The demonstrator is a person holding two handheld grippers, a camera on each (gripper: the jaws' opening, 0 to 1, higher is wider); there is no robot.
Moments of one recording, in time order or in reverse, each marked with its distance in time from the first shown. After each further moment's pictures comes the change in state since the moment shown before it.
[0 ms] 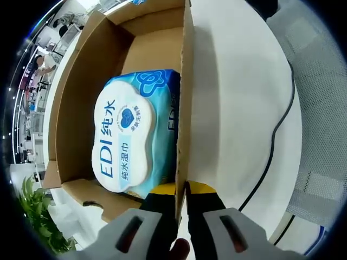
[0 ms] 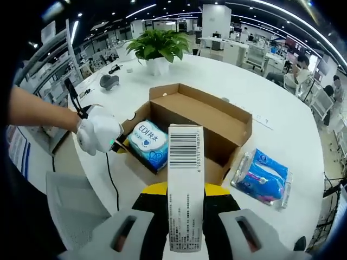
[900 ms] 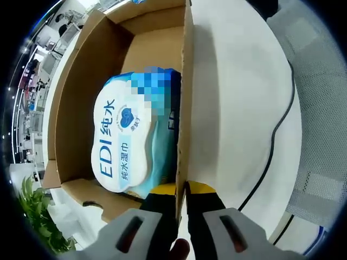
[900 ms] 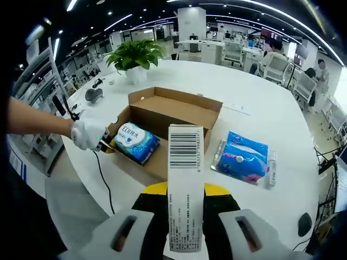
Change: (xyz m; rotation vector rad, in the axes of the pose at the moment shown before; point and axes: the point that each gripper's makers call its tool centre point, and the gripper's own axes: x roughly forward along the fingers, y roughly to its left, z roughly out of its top) left arm -0.001 -0.001 -0.001 -0.002 0.006 -0.004; right arm -0.035 -0.038 -0.030 0.126 -0.038 -0.089
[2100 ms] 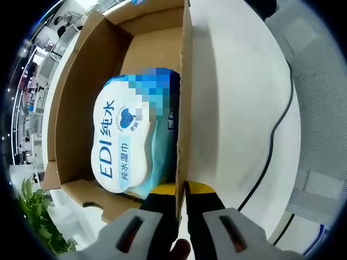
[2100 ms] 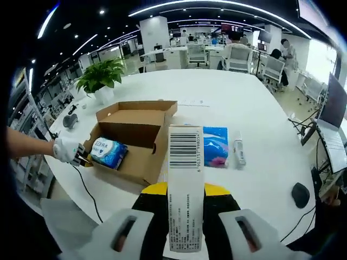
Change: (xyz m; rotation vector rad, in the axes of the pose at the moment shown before) left arm 0.000 -0.001 0.001 0.010 -0.008 -0.008; right arm -0.032 -0.076 -0.039 0.227 -0.065 -0.158
